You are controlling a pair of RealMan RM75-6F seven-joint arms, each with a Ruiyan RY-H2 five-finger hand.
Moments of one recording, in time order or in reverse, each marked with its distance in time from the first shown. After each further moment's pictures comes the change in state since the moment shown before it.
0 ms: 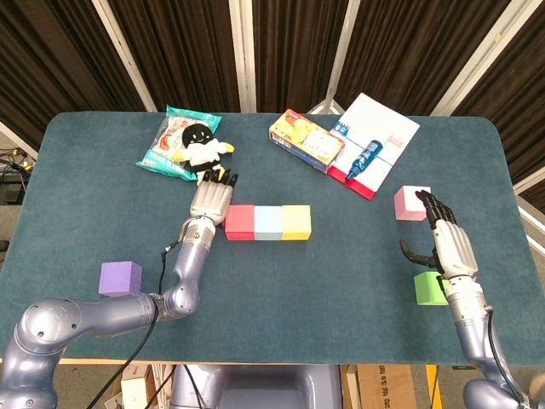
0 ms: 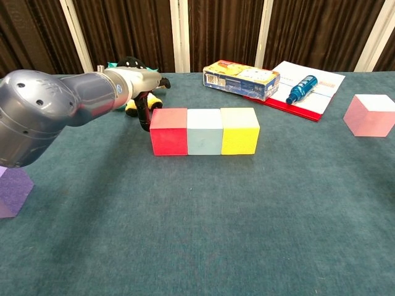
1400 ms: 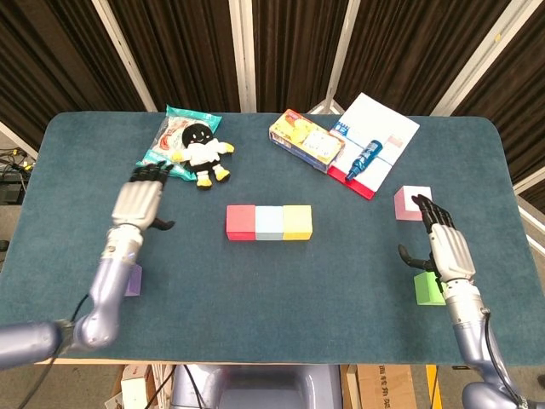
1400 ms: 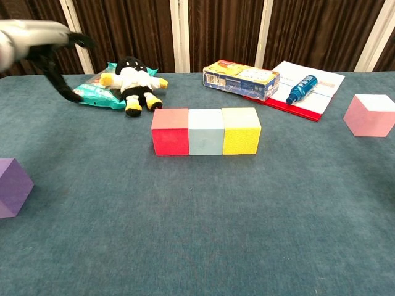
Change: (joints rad) left arm 0.336 0.471 0.020 -0.604 0.215 0.211 -0.283; right arm 0.003 -0.007 -0.023 -0.008 -0.007 0.009 -0.067
